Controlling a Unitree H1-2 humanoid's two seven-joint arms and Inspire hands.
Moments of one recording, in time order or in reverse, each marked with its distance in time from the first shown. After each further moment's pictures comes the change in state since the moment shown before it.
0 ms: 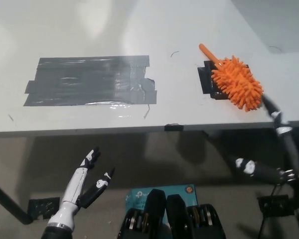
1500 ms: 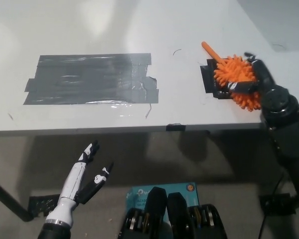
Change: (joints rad) left_arm -0.006 0.003 0.009 -0.044 0.000 -0.008 -0.001; right_arm -0.763 0.019 -0.042 1.051 -0.054 0.236 -0.060
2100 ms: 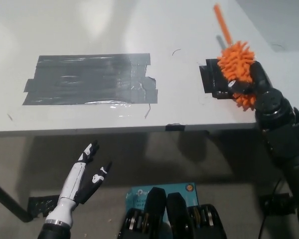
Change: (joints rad) left_arm 0.001 0.000 0.001 0.002 0.000 -0.008 0.000; right_arm -0.039 0.009 0.073 0.107 -0.013 0.013 0.009
